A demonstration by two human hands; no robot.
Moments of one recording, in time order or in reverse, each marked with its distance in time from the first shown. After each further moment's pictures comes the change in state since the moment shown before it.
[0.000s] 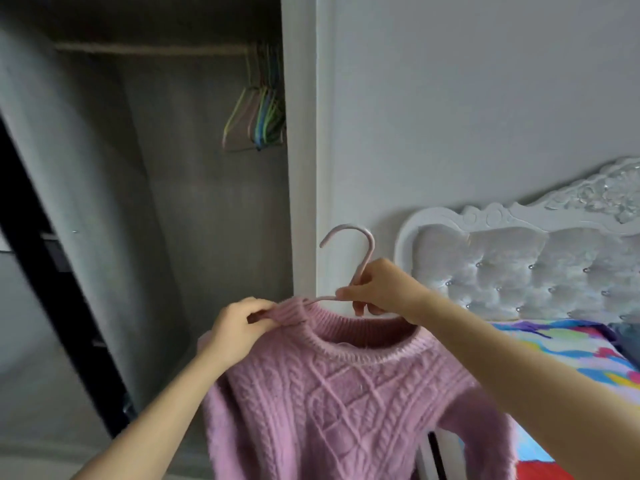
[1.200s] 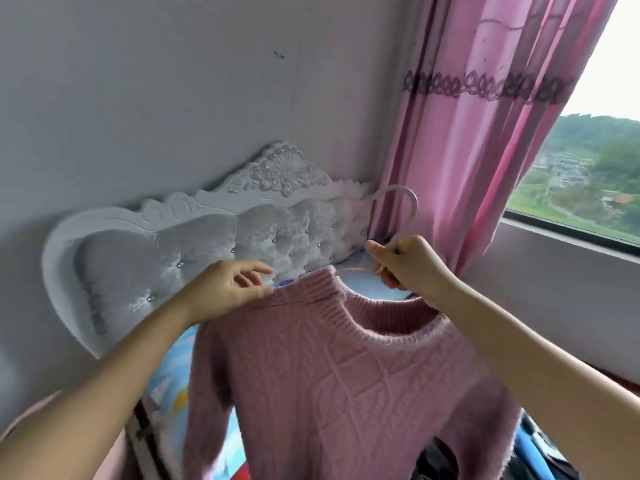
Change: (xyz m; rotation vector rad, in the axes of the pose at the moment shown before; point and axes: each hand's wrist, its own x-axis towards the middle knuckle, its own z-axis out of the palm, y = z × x) left_hand 0.135 0.307 0.411 -0.329 -0.817 0.596; right_hand -0.237 0.227 -0.348 -0.111 1.074 0.384
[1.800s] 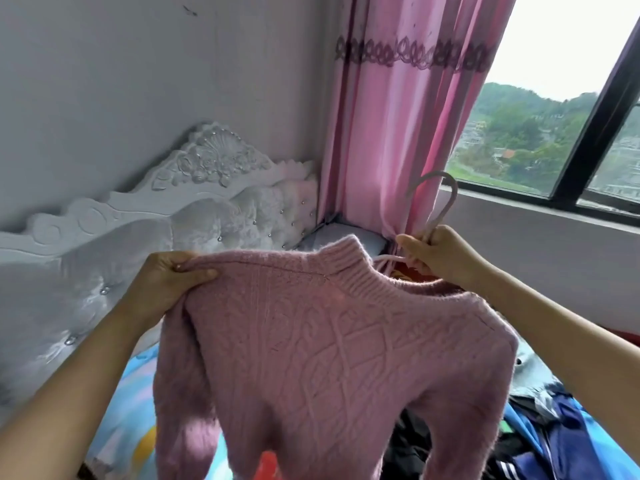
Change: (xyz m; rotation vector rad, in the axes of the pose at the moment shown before) left_hand 0.085 -0.080 -0.020 -0.530 0.108 0.009; right_hand 0.033 0.032 -0.027 -0.199 0.149 0.108
